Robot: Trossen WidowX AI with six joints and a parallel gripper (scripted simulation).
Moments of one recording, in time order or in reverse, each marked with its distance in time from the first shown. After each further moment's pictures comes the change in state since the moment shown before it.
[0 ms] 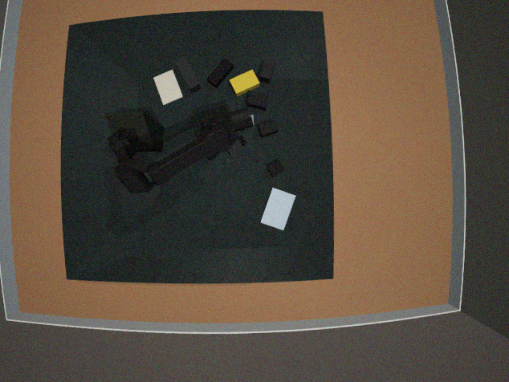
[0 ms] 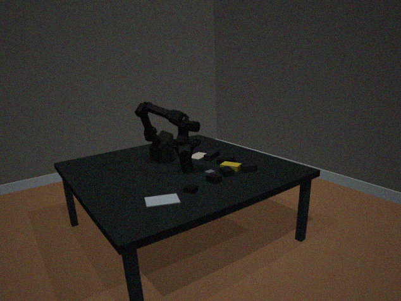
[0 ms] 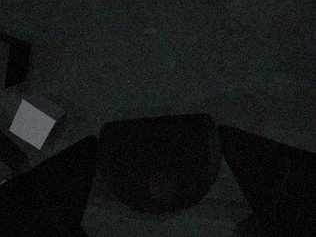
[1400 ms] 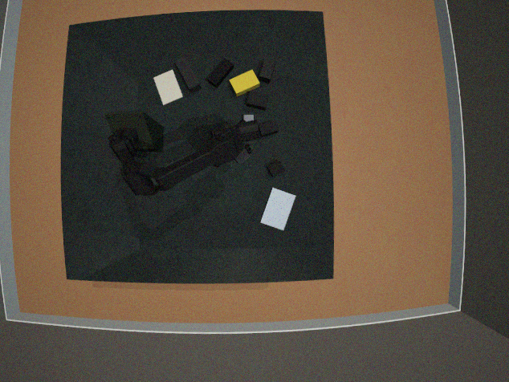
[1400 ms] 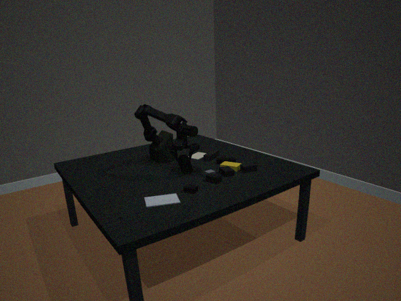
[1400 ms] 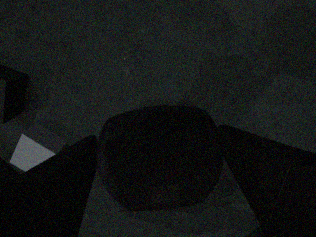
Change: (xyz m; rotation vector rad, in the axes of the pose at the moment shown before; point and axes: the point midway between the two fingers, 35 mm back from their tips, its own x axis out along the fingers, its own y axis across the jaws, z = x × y) arm 0.018 -0.001 0.031 0.008 -0.007 -0.002
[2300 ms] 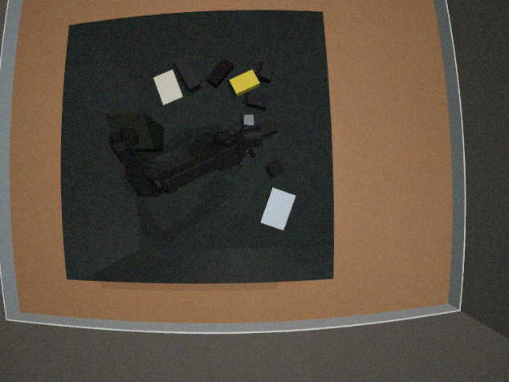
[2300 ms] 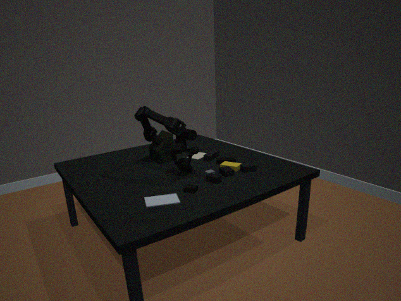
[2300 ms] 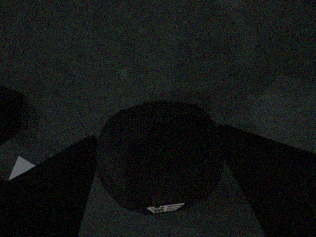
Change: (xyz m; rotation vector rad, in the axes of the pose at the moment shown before) arm 0.016 -0.001 0.017 0.004 -0.003 -0.003
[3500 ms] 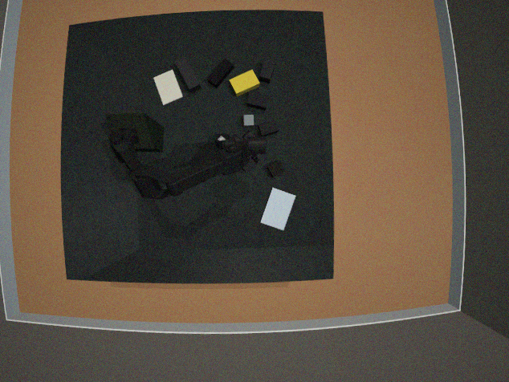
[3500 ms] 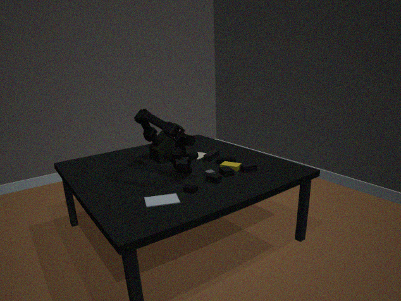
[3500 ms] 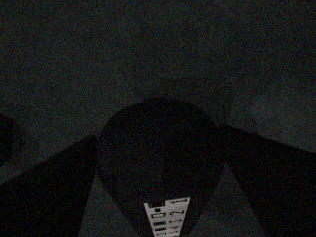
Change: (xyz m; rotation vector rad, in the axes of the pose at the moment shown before) arm 0.025 -0.001 0.018 0.004 -0.002 -0.004
